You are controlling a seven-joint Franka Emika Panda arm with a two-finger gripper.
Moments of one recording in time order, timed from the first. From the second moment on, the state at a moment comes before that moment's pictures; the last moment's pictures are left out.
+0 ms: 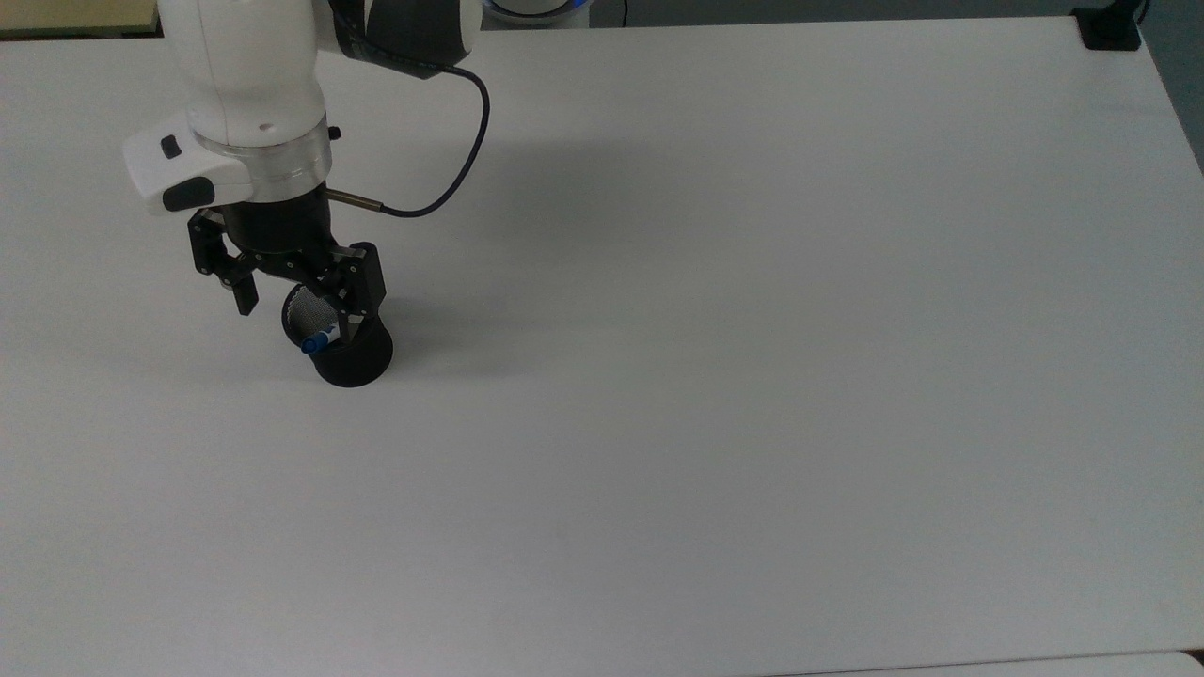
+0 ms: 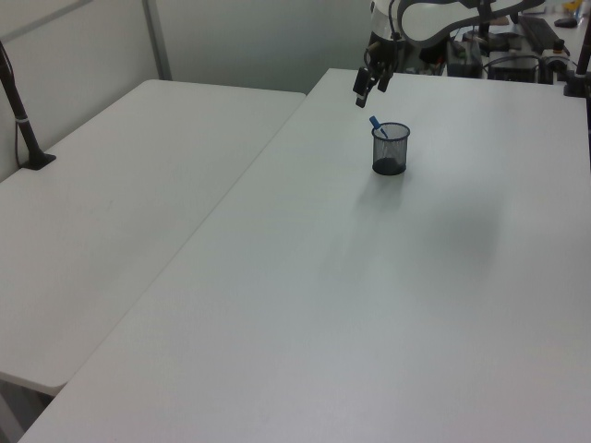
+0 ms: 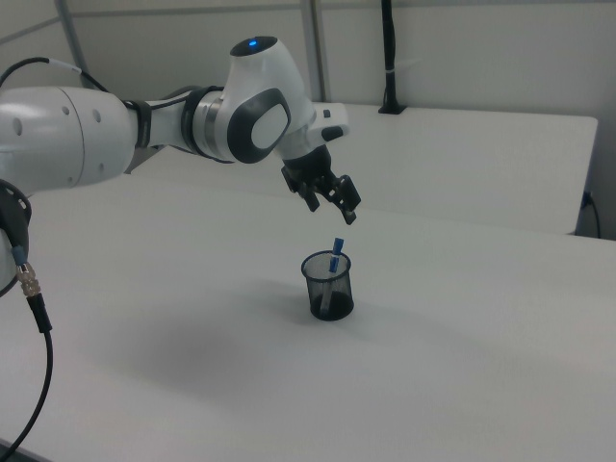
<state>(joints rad) -0.11 0.42 -0.07 -1.49 -0.06 2.21 0.08</state>
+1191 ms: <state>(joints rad) -0.10 0.50 -0.08 -1.50 -0.12 2.21 0.05</state>
